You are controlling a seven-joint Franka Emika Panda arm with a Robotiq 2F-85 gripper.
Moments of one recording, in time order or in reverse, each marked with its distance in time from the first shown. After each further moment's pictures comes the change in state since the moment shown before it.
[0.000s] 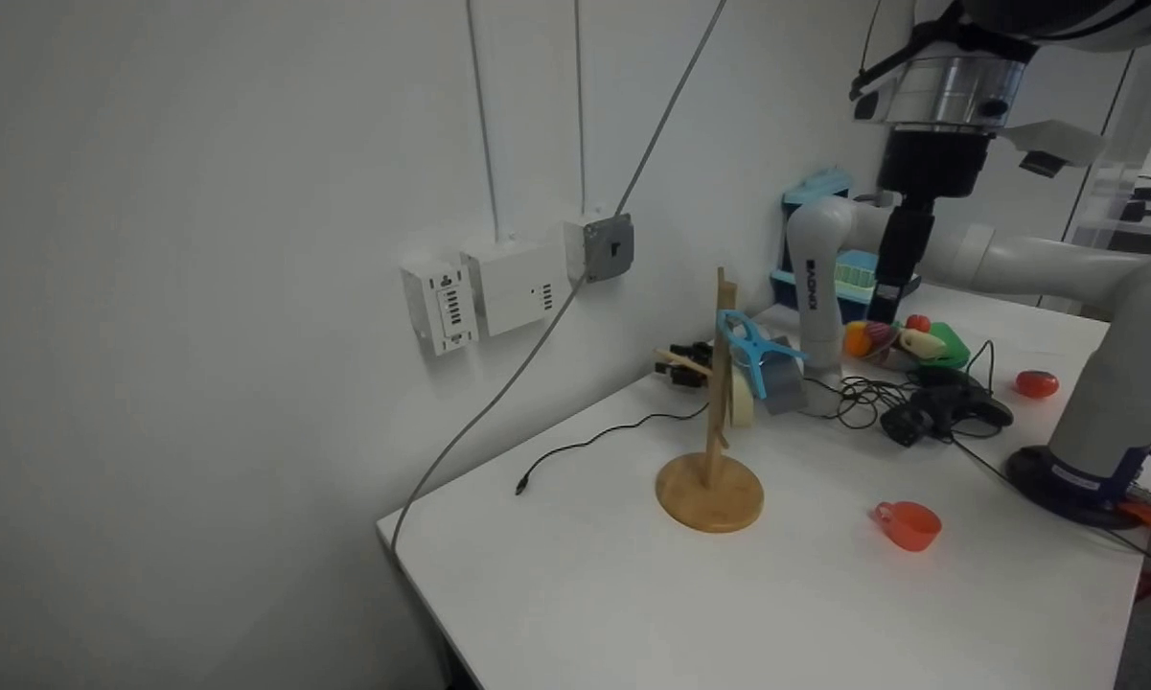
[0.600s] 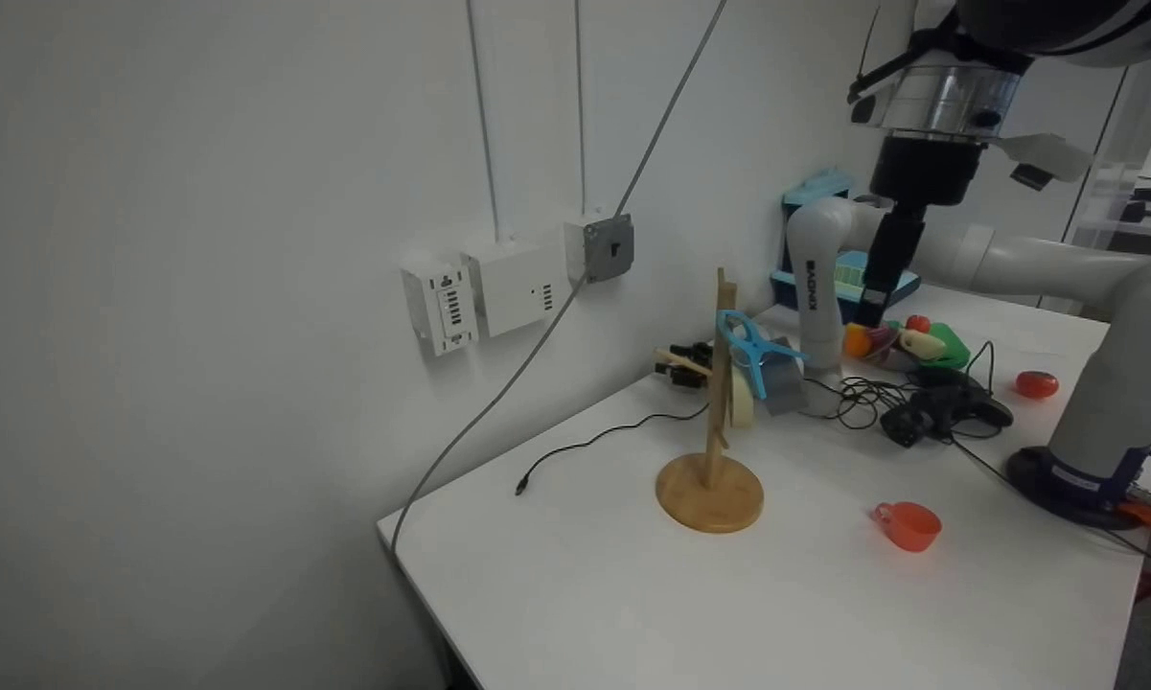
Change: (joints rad) arm 0.000 0.003 0.006 -0.024 0.014 0.076 -0.001
